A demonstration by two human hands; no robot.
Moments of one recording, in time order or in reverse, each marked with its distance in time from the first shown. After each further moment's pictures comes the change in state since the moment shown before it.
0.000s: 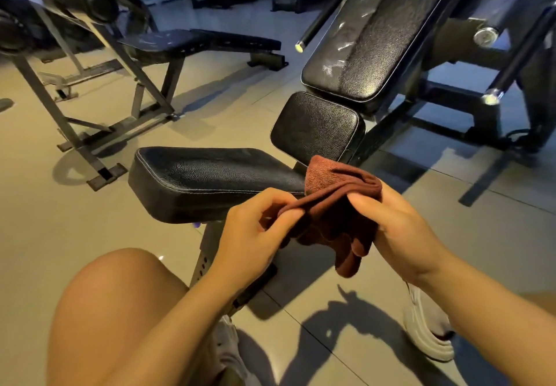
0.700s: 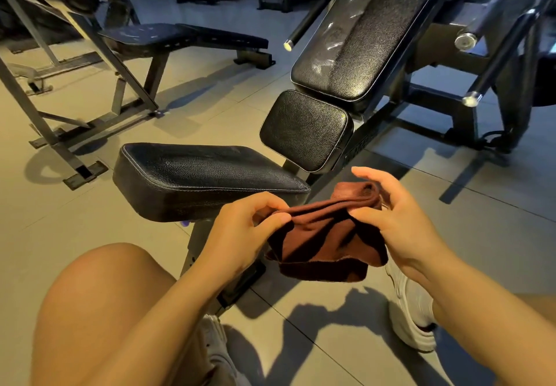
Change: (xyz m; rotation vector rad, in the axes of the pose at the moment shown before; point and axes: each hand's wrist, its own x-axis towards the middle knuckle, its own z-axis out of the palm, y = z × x) left_hand 0.006 -0.012 -0.010 0.107 -0.166 -0.193; right_hand 0.001 0.017 -0.024 -0.232 0.284 0.055
